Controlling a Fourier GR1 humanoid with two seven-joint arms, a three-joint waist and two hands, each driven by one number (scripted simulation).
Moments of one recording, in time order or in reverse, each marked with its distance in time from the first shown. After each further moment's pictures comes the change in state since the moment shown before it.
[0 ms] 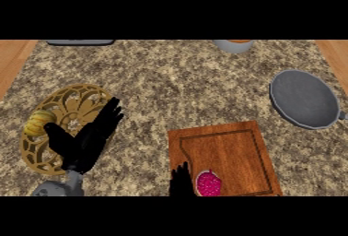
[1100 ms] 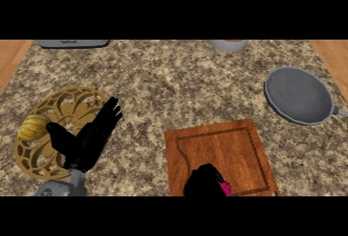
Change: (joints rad) left arm 0.006 -0.063 0.063 0.034 -0.059 -0.031 -0.008; right arm 0.094 -0.122 -0.166 0.048 0.118 -0.392 -0.224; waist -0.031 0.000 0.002
